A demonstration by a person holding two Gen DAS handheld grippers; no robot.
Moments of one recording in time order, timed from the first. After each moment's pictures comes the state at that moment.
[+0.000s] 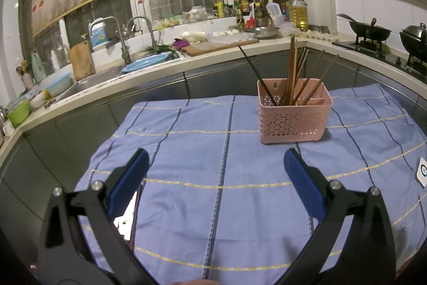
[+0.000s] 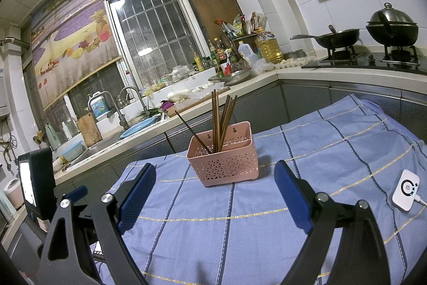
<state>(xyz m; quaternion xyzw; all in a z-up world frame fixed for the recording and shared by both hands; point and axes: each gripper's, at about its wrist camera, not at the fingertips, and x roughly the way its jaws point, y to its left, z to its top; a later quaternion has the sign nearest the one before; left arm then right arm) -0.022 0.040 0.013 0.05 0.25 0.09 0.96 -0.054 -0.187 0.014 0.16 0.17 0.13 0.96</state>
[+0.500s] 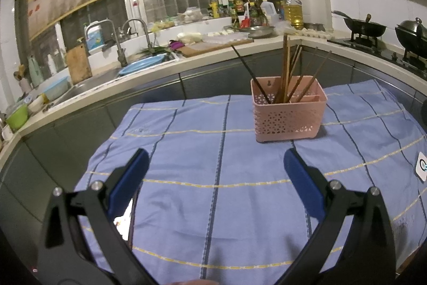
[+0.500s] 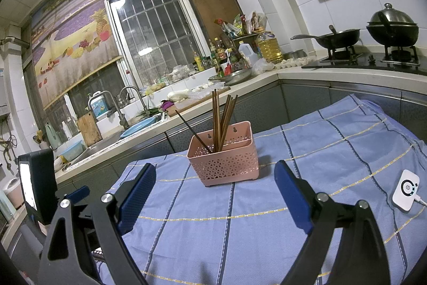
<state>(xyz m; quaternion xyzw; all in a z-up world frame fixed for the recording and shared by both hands) -0.027 0.035 0.007 0.06 0.26 0.08 0.96 -0.055 -0.186 0.015 0.16 0.17 0.13 0.96</state>
